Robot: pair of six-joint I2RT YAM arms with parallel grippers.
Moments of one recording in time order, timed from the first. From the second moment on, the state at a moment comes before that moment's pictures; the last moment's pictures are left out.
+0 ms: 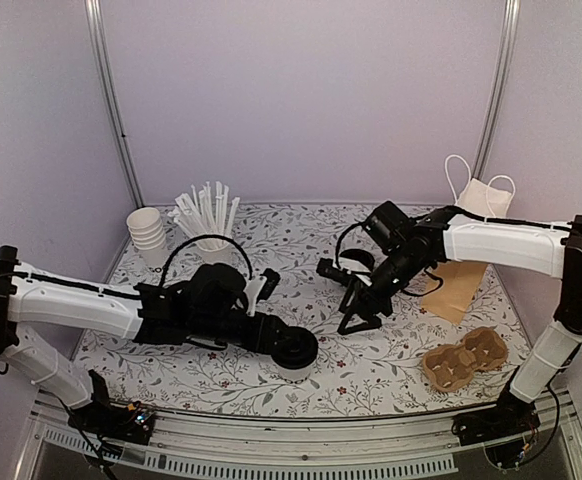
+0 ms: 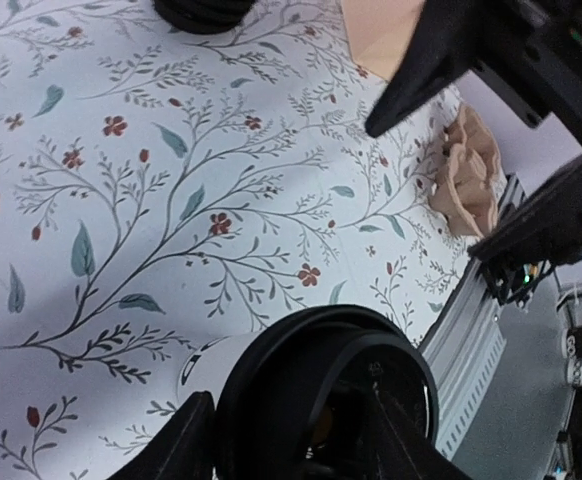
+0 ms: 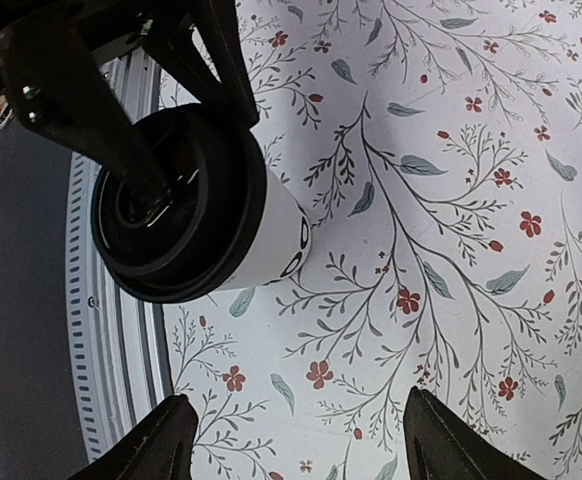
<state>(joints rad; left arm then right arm) -1.08 1.46 0.79 -0.01 0.10 -0.64 0.75 1.67 1.25 -0.76 -0.60 -0.45</state>
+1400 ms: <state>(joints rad) -1.25 1.42 0.64 0.18 -0.34 -1.12 0.78 2.02 1.41 -0.85 -1.06 -0.33</state>
